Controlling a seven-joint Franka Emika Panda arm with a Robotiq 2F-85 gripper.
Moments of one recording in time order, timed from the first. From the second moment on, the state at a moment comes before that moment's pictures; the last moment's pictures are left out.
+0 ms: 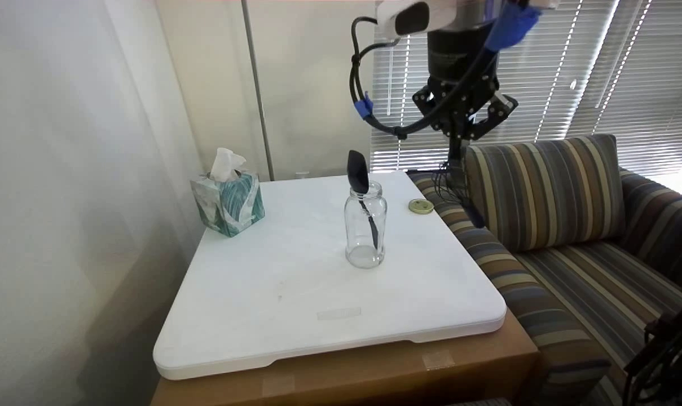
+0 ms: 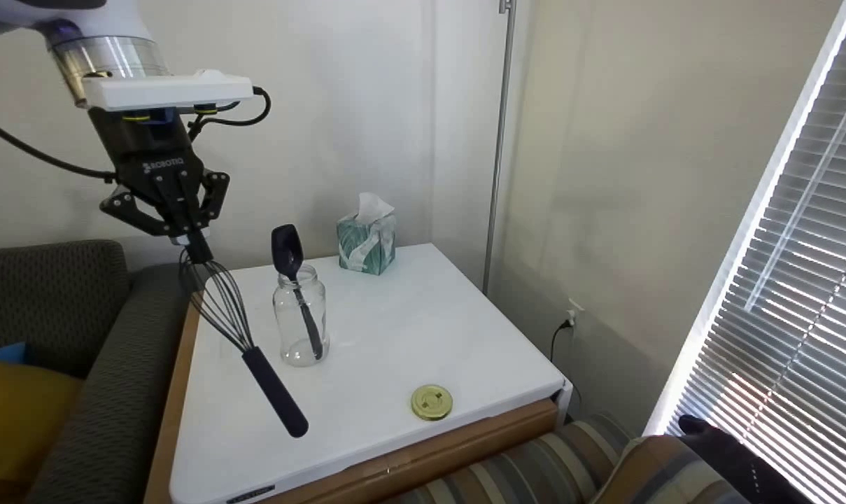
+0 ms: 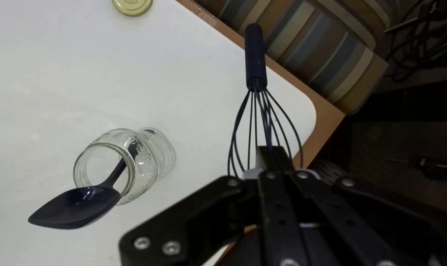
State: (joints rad) arm 0.13 0.08 0.15 -2.24 -0.42 2.24 -1.08
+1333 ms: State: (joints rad) arm 0.20 0.36 0.17 -2.13 -0.54 2.40 -1.08
